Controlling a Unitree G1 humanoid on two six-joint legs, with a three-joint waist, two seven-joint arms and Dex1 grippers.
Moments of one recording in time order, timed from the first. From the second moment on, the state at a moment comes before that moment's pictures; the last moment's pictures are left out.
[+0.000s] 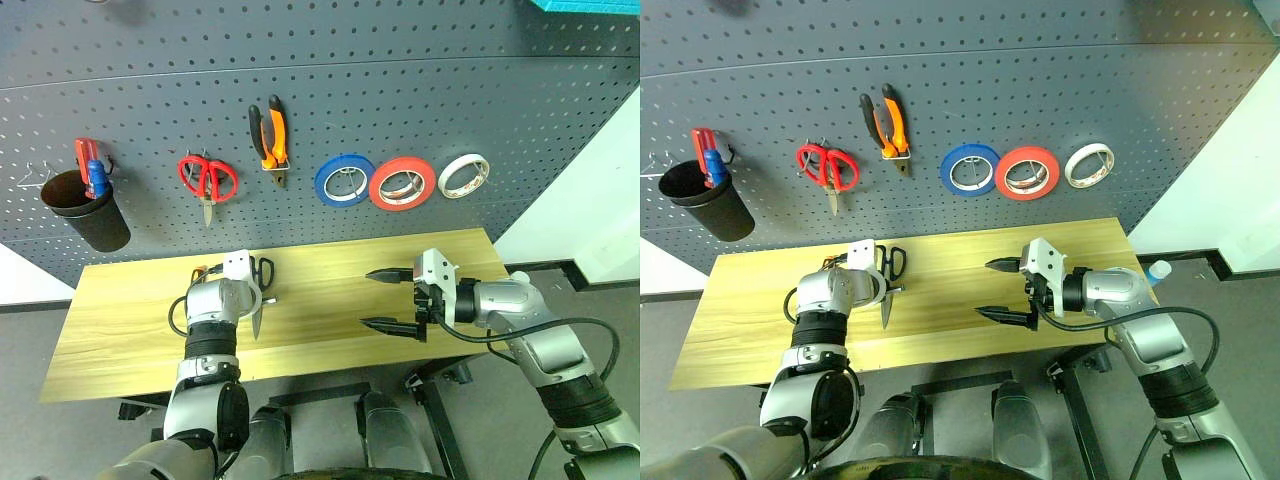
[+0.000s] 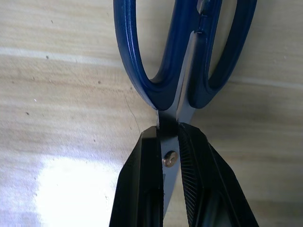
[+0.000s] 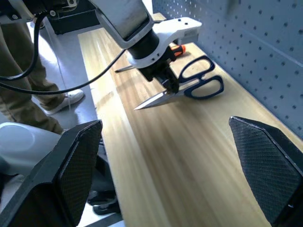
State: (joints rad) left arm -0.58 0.00 0.33 0.38 -0.14 1.13 0.18; right arm -0.23 -0.65 0.15 -0.13 0.38 0.28 1.10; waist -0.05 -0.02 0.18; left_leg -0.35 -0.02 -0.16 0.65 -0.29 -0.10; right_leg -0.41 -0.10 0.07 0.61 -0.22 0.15
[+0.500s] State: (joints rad) left arm -0.44 0.02 0.28 0.11 -0.18 1.21 0.07; right arm -0.23 -0.64 0.15 -0.11 0.36 0.25 1.11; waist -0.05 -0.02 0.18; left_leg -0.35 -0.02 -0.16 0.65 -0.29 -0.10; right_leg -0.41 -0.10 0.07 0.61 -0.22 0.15
